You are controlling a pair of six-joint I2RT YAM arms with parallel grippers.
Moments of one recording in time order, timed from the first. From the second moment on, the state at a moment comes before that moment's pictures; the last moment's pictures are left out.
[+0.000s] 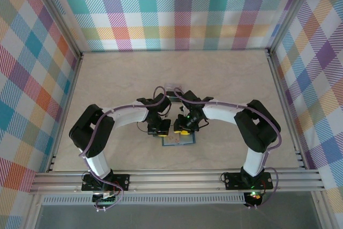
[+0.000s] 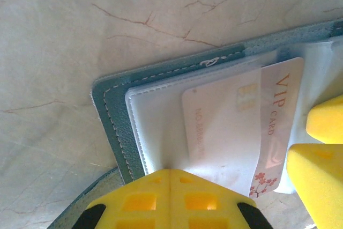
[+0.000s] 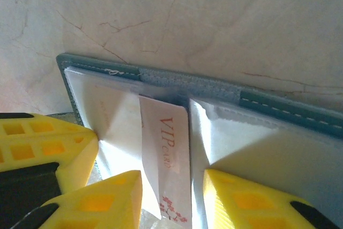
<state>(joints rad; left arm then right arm) -0.71 1.75 1.05 -0.69 0.29 -0.63 0.73 1.80 1.05 -0.52 -0.48 0.75</state>
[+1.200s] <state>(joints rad) -0.71 1.79 1.09 -0.74 0.28 -0.62 0.70 1.76 0.96 -0.37 -0.60 0.75</state>
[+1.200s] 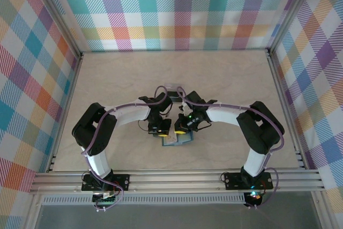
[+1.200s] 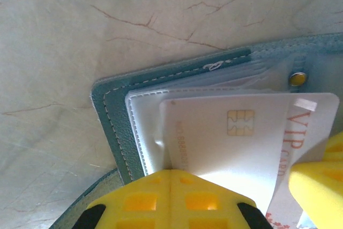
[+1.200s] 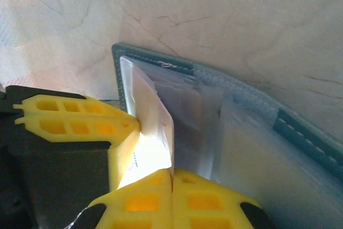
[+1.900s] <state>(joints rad) -0.71 1.71 1.08 -0.74 0.21 -0.63 0.61 1.63 1.23 -0.78 -0.35 0.43</state>
